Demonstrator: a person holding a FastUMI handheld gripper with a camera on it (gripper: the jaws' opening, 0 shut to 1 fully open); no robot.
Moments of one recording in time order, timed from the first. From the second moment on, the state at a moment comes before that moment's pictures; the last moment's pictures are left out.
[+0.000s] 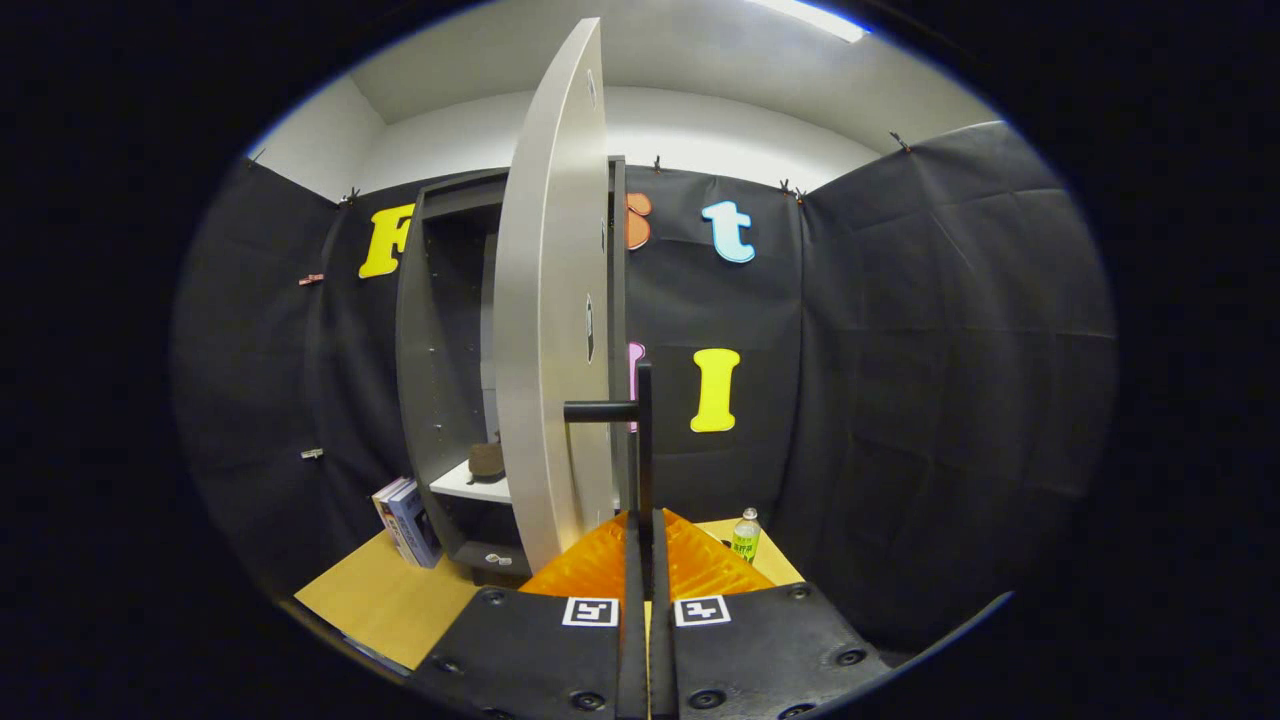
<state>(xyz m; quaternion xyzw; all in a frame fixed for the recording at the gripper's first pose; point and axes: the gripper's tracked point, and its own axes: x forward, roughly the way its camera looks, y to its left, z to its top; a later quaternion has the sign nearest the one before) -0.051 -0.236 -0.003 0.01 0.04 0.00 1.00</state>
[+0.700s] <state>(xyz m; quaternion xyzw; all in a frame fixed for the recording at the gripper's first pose) -0.080 -0.242 0.010 0.01 0.03 -0.01 1.00</state>
